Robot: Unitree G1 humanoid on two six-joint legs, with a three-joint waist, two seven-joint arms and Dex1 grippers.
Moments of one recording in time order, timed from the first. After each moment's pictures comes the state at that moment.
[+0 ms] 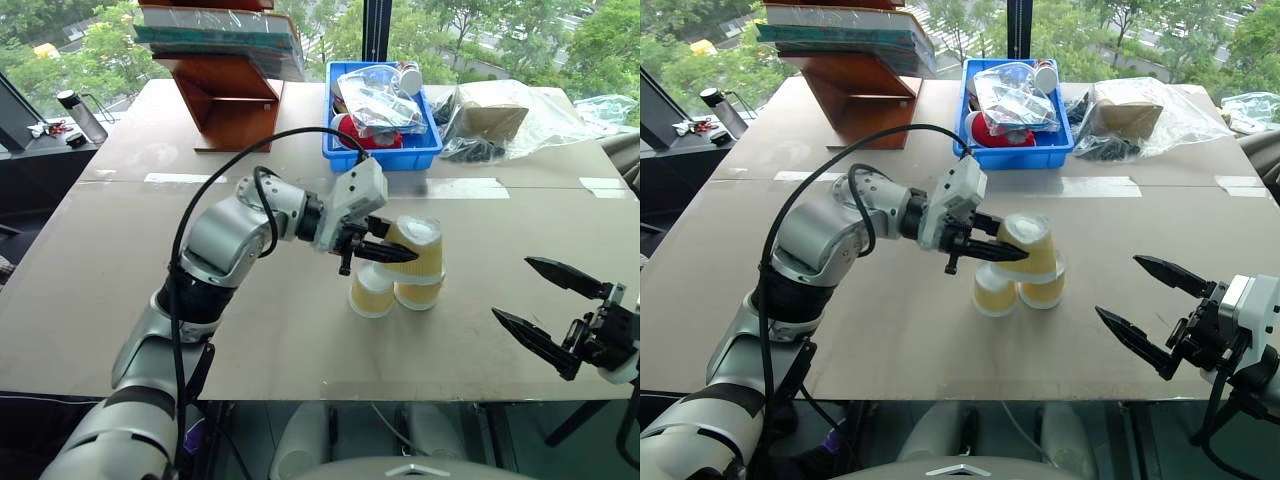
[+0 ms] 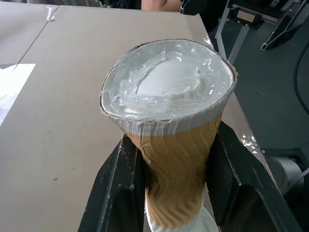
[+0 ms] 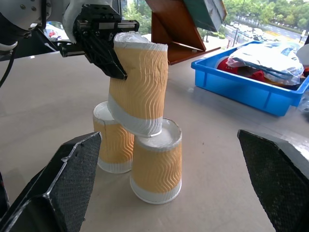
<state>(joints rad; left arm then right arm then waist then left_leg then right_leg) -0.84 0.54 -0.31 -0.18 -0.47 0.77 -1.17 0.45 -0.65 -0.51 -0.70 0.80 0.26 0.87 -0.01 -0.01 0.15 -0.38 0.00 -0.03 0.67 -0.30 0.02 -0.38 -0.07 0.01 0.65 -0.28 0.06</state>
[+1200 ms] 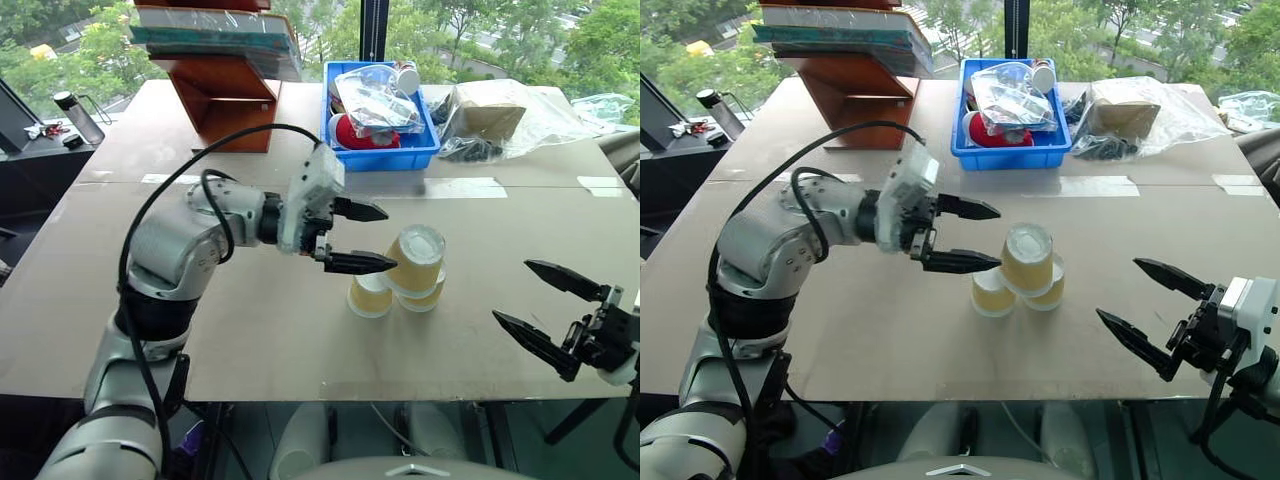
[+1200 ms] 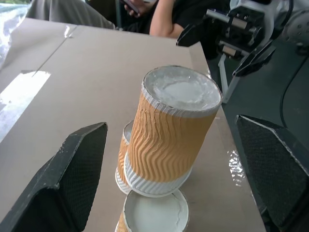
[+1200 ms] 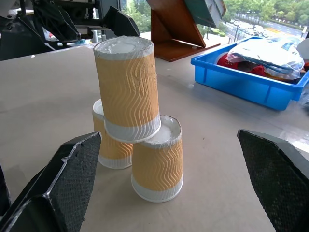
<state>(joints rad) -0.71 0.64 -0.06 -0.32 -0.67 0.88 -1.13 0.43 -0.64 -0.49 -0.67 0.79 0.26 0.89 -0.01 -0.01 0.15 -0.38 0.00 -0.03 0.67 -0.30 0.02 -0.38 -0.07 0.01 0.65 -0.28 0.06</state>
